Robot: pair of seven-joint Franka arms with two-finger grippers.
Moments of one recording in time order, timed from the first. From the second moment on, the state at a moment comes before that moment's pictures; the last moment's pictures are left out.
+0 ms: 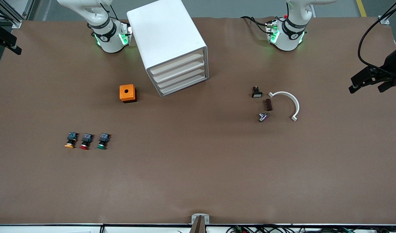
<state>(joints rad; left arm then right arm) 0.00 -0.03 -0.01 -1.60 -0.04 1.66 -0.06 0.00 -0.20 -0.10 -1.62 -0.02 1.38 -0.12</state>
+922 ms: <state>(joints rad) 0.00 0.05 -0.01 -1.60 -0.04 1.56 -0.10 0.00 -0.20 -0.10 -1.62 -0.02 1.37 -0.12</state>
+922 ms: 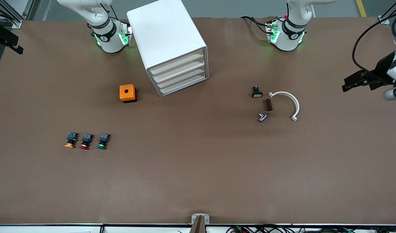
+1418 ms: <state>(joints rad) -0.07 0.31 -0.02 -1.60 -0.04 1.59 -0.43 0.01 -0.20 -0.10 -1.62 -0.02 1.37 -0.12</state>
